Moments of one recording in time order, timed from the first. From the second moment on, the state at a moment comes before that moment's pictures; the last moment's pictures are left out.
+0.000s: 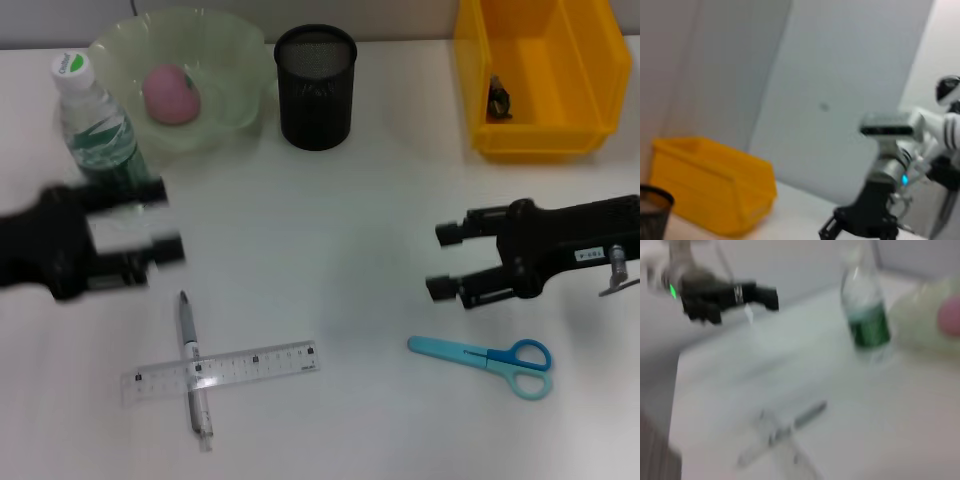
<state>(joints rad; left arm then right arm) -0.40 -1.94 0.74 0.58 1.78 1.87 -1.33 0.59 2.02 -0.88 -0.72 -2.10 -1.64 1.56</state>
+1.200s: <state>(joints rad) -0.41 -1.96 0.74 0.57 1.92 1.78 -1.32 0.78 2.09 -1.46 -1.02 -2.58 -1.70 1.93</state>
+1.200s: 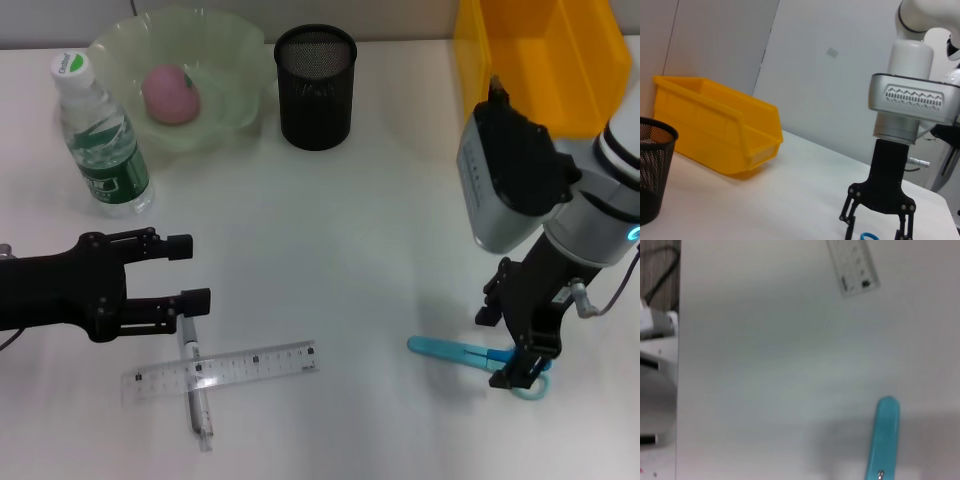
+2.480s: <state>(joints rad) -0.41 -1.95 0.74 0.58 1.92 1.76 -1.32 0.79 2.09 -1.69 -1.09 -2.59 -1.66 2.13</state>
